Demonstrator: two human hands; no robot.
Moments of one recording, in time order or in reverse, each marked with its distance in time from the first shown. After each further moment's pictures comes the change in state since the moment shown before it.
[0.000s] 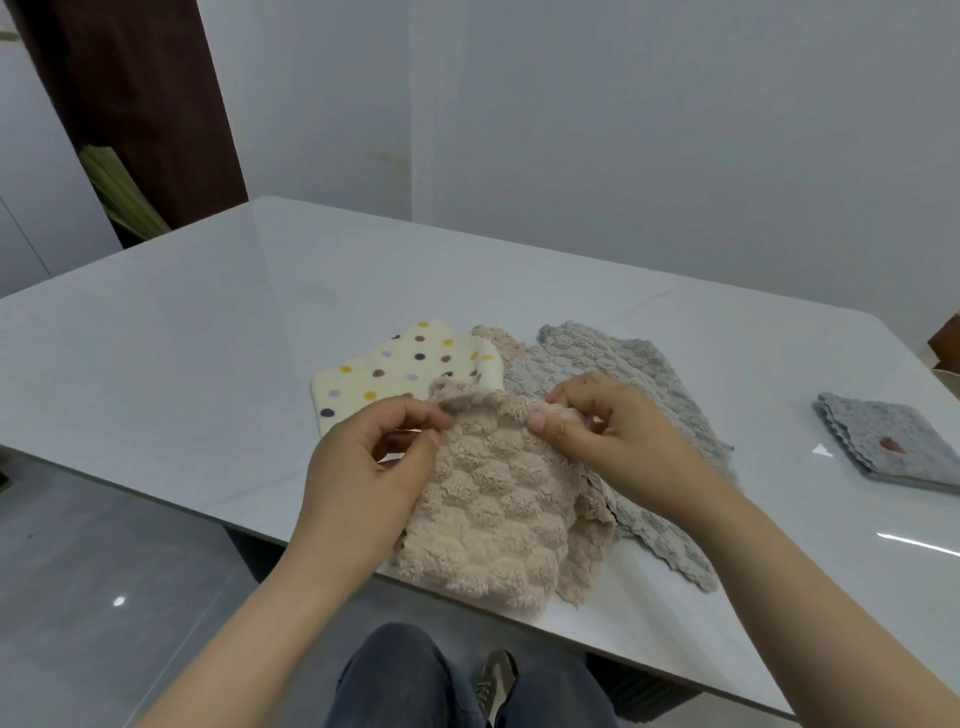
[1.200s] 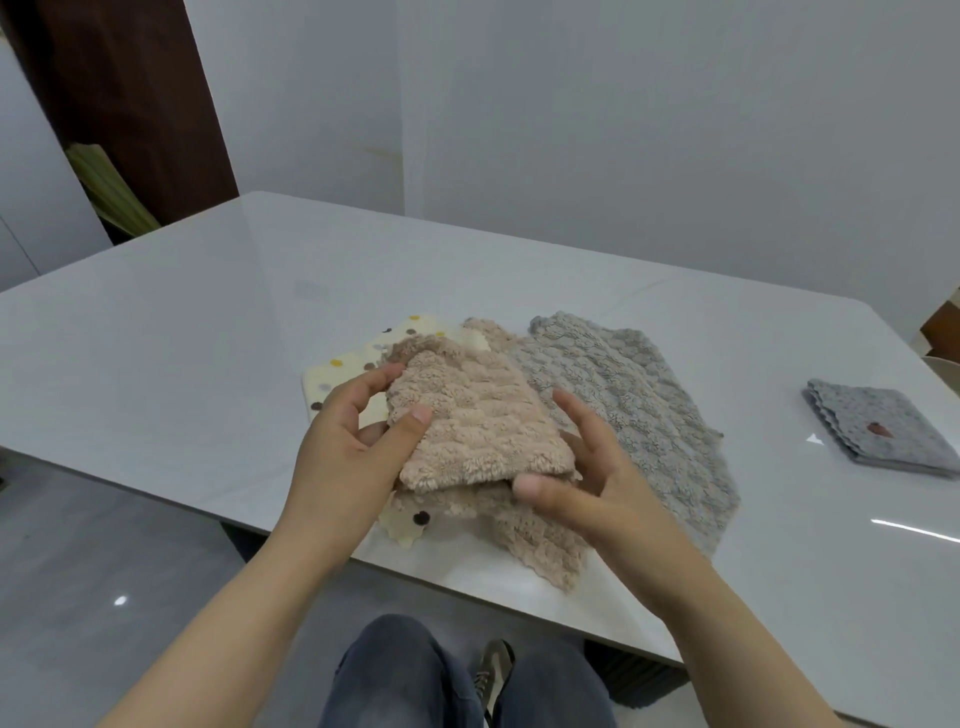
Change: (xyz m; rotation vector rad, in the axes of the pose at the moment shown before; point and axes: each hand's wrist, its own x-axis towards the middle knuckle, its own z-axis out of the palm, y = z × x) left_hand 0.005 -0.007 0.000 -0.221 -0.051 -0.107; right_hand -0.050 0.004 0.037 0.728 -0.036 0.220
